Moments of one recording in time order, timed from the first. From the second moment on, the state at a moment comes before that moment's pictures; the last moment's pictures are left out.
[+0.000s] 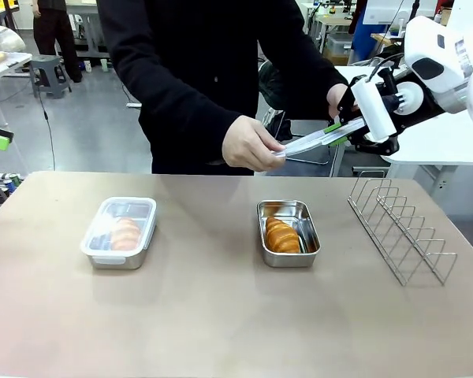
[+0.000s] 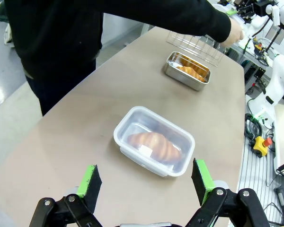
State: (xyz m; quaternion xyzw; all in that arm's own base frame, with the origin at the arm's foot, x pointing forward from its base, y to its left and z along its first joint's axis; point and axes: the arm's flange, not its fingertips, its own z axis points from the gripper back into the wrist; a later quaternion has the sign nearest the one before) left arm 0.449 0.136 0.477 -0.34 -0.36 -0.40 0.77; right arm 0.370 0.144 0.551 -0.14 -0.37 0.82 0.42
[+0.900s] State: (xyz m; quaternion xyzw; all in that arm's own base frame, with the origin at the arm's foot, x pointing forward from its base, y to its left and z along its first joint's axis) left arm 0.449 0.136 0.477 -0.34 -0.36 -0.40 0.77; right arm 0.344 -0.080 0.604 0.12 -0.44 0.49 0.74
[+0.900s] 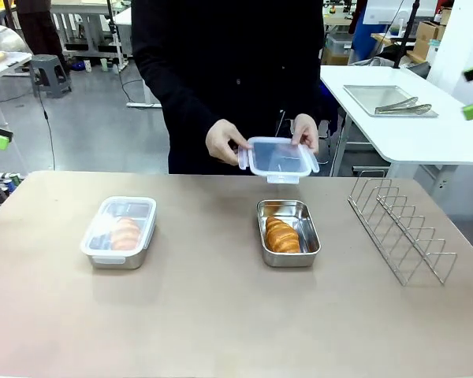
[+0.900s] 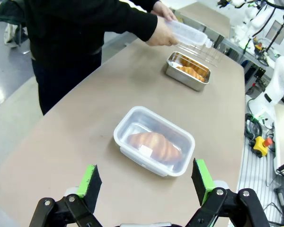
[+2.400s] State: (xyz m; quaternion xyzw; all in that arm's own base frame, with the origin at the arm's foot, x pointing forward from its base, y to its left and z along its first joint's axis) left arm 0.449 0.136 0.477 -0.34 -0.36 -0.40 0.77; right arm 0.285 -0.178 0.547 0.22 -0.46 0.40 0.77
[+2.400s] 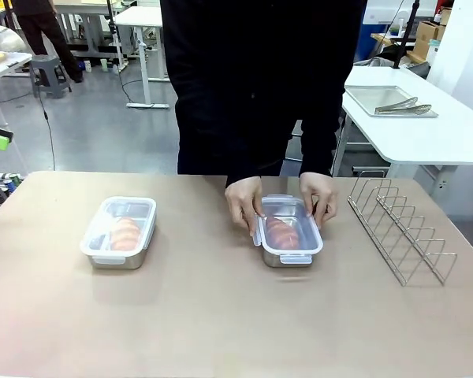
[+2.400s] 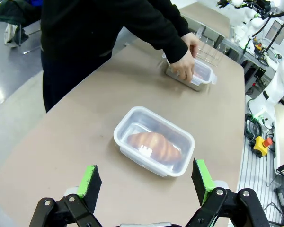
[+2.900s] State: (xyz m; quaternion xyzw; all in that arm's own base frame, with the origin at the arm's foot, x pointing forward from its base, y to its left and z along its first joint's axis) left arm 0.449 0.136 0.477 -0.34 -0.36 -0.40 0.77; right arm 0.284 -0.178 0.546 0.22 -0.45 0.40 0.77
